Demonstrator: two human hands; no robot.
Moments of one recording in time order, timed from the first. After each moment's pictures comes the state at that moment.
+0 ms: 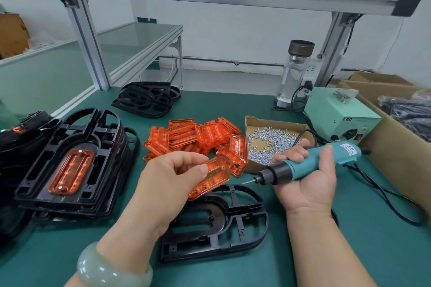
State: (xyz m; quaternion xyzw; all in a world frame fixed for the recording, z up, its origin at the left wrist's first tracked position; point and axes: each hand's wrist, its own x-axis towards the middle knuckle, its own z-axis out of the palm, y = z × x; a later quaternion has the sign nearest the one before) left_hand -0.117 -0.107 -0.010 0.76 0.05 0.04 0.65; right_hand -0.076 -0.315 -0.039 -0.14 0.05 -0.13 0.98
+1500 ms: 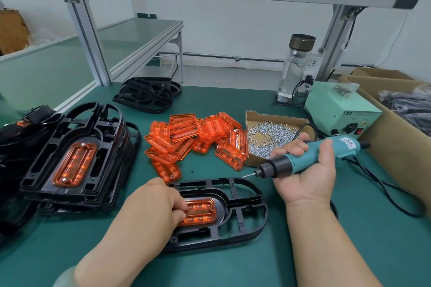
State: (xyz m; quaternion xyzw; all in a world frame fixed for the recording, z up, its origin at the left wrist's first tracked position) left_hand -0.144 -0.078 -0.036 0.98 -0.07 0.03 0.19; right_hand -0.078 -0.314 -0.040 -0.13 0.05 -0.12 0.98
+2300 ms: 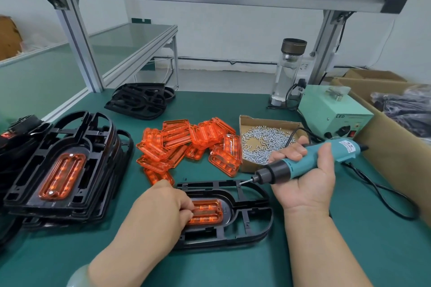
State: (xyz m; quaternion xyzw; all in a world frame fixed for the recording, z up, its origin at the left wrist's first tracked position) left_hand -0.128 -0.096 -0.039 0.98 -0.08 0.00 0.18; right_hand -0.079 -0.320 -0.036 -0.13 0.03 -0.13 0.98
